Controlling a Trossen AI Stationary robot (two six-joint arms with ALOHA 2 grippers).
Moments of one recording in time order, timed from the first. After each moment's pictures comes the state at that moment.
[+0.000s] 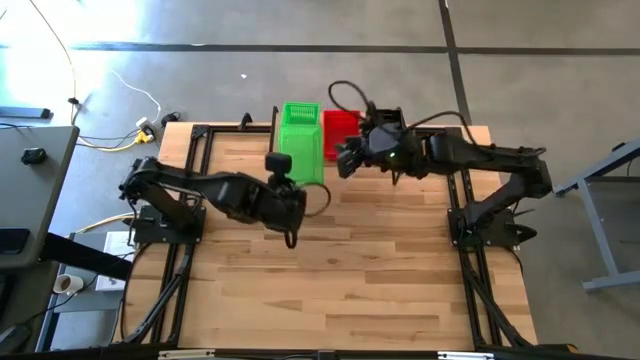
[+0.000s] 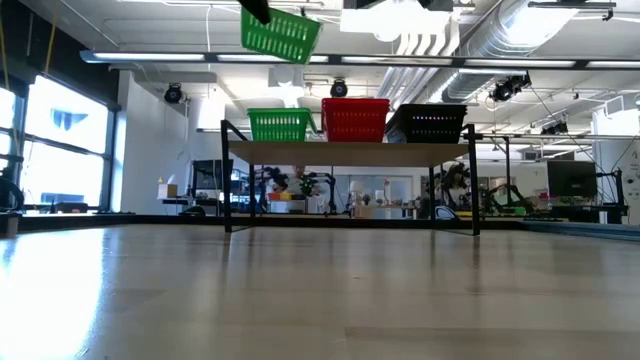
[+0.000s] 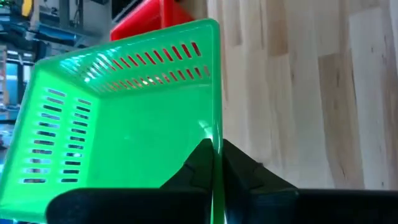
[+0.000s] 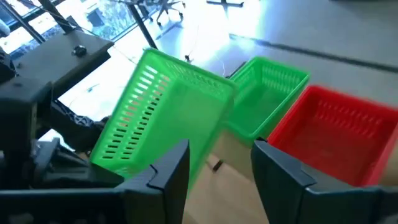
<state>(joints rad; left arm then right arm) -0.13 1.66 1.74 -1.30 -0.79 0.10 -0.02 1.50 1.65 -0.66 0.50 0.64</state>
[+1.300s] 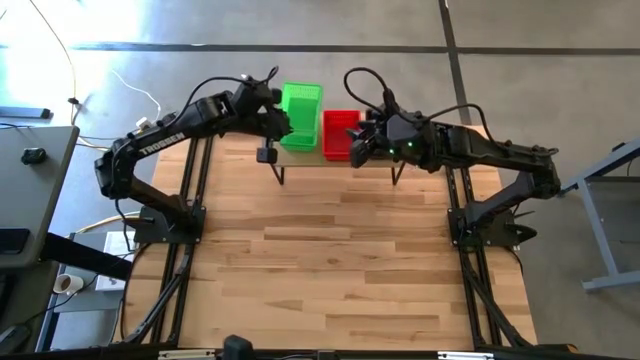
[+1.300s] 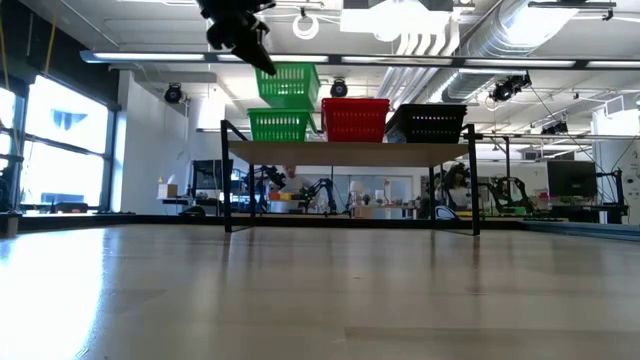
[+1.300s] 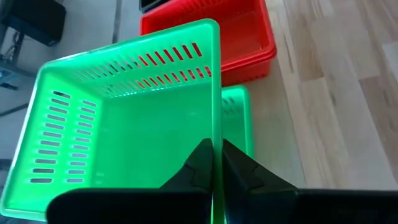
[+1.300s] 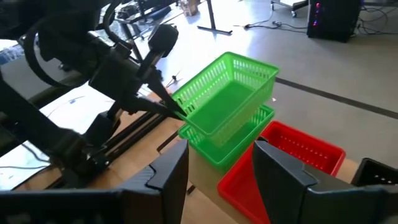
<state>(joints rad) 0.63 1.42 1.45 -0.79 0.03 0.74 -0.06 1.42 1.65 -0.66 0.57 0.49</state>
